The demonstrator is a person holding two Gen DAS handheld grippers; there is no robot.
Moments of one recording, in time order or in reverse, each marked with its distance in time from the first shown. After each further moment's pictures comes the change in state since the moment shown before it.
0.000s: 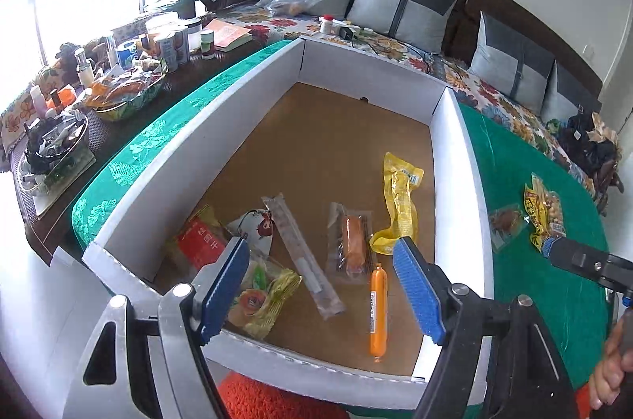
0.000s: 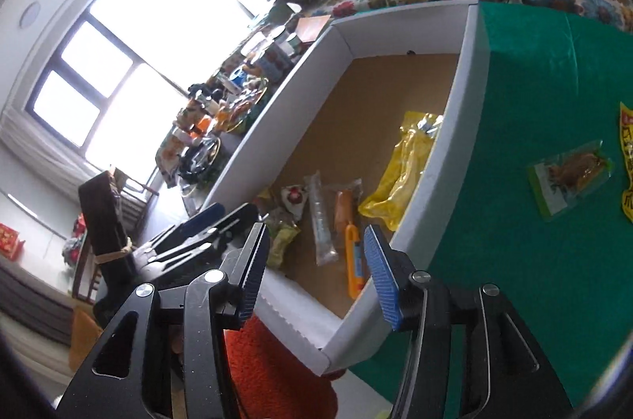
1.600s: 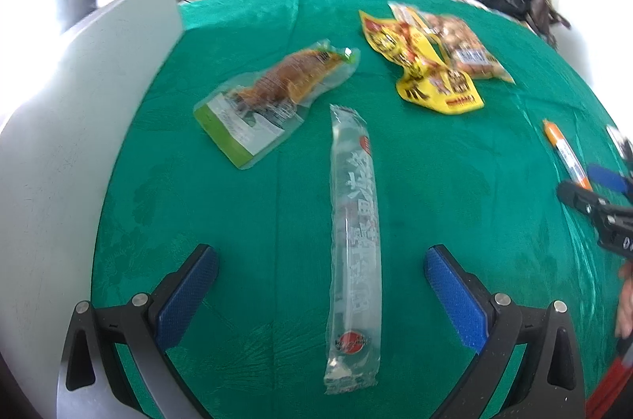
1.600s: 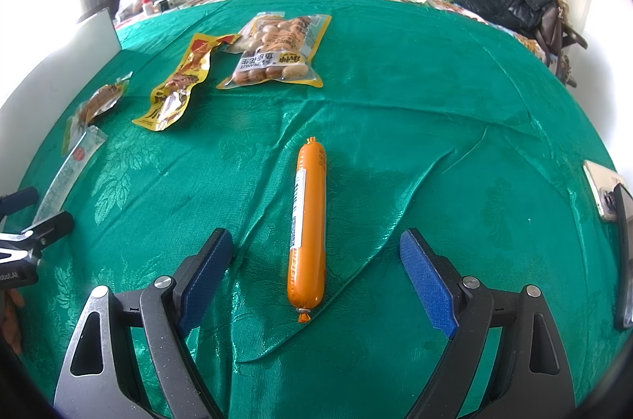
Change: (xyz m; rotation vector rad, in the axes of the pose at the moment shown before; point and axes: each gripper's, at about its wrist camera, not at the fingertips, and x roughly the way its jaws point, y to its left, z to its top) left arm 0.154 -0.284 -0.100 0.489 0.219 -0.155; right arm -0.117 -0.294 -0.113 0.122 -0.116 -0.724
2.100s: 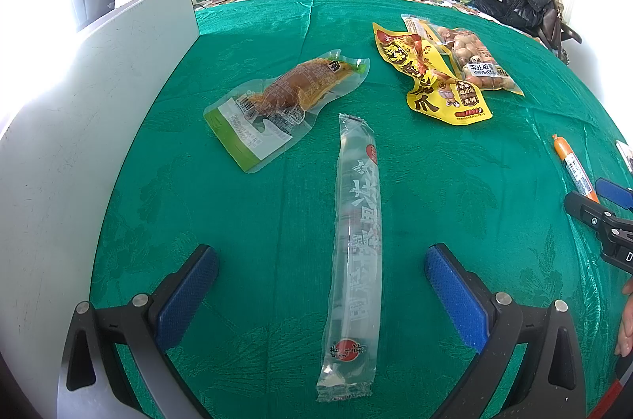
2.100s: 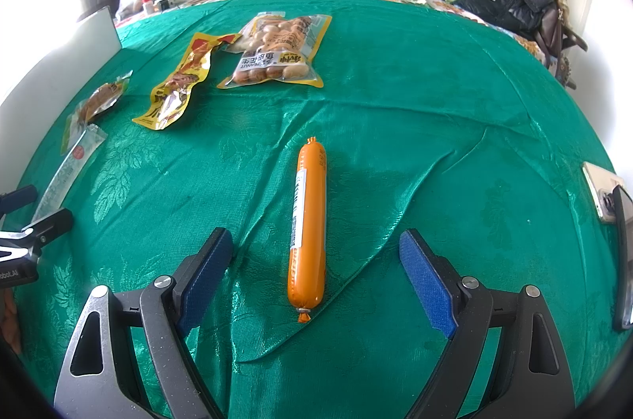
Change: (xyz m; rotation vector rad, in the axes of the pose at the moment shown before) left arm -0.001 -0.004 -0.008 -0.070 -0.091 0.060; right arm -0.004 0.003 -0.003 0.011 -0.020 -0.031
